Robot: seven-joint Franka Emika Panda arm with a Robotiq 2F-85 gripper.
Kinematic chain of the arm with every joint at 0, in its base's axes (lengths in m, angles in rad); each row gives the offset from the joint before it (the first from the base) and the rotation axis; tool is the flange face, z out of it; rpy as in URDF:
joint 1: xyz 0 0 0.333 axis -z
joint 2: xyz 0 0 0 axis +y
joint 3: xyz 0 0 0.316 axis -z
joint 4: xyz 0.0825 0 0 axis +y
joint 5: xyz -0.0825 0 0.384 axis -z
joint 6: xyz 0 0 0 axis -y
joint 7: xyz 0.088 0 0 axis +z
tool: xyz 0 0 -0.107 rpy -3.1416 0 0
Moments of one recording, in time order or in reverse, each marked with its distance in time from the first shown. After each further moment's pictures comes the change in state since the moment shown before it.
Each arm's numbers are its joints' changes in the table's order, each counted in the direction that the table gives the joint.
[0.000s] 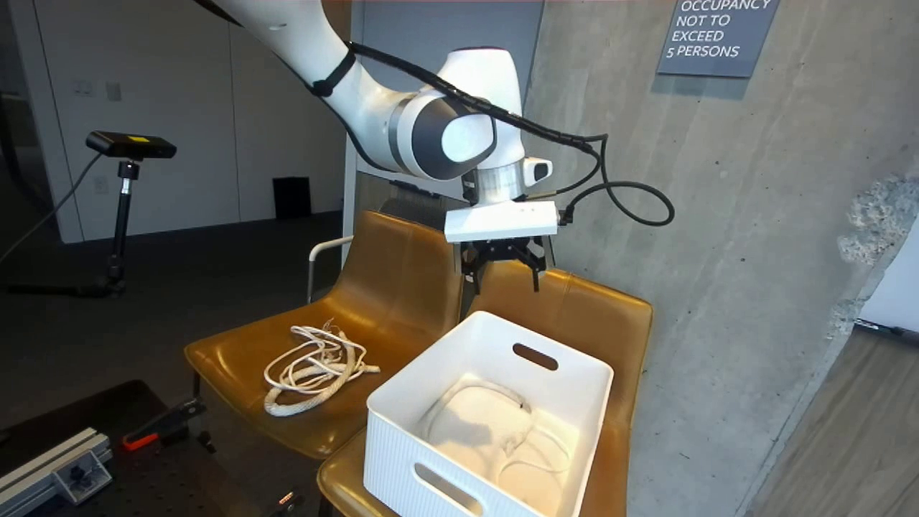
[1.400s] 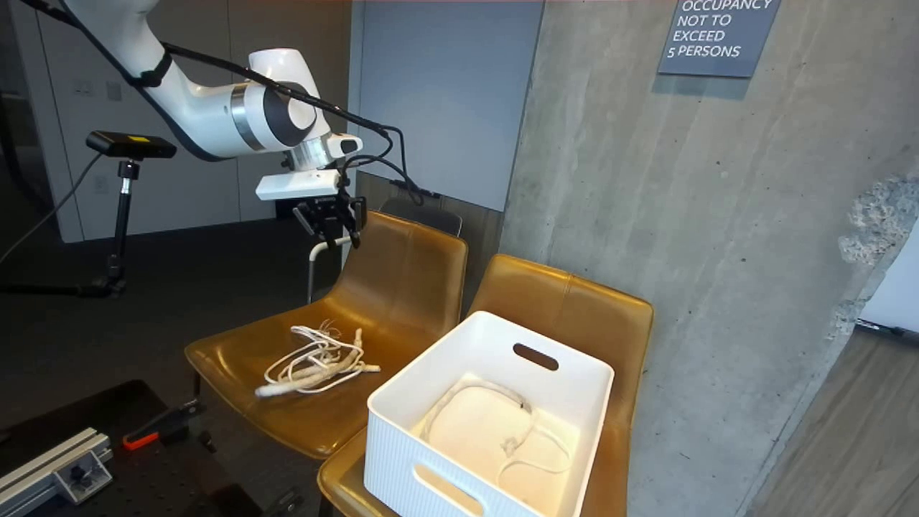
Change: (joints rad) arm -0.362 -0.146 -0.183 0.243 0.325 0.054 -0.779
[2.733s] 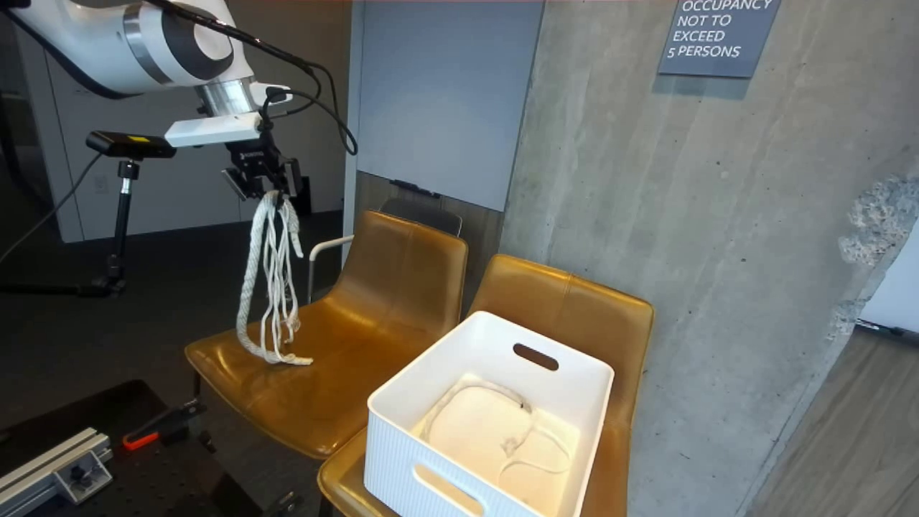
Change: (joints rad) arm -0.060 -0.260 -0.128 0.126 -0.099 -0.177 -0.004
